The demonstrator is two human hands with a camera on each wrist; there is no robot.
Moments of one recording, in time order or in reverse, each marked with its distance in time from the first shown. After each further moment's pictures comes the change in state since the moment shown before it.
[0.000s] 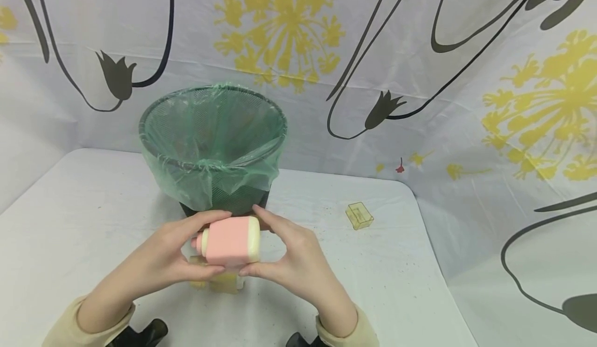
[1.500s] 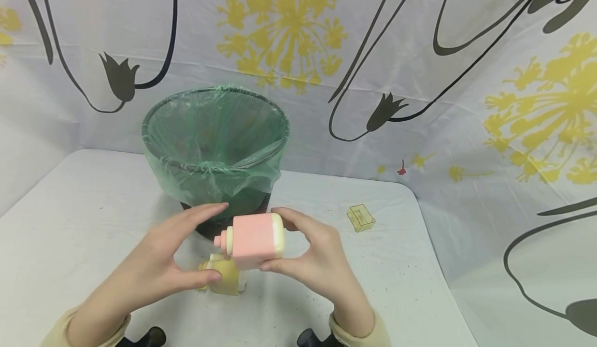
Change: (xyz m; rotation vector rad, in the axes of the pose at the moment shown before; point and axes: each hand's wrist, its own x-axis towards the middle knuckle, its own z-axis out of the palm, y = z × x) left_hand -0.002 0.020 -0.008 0.183 0.085 -0.094; right_hand -0.003 0.005 -0.022 0.073 0.077 -0.007
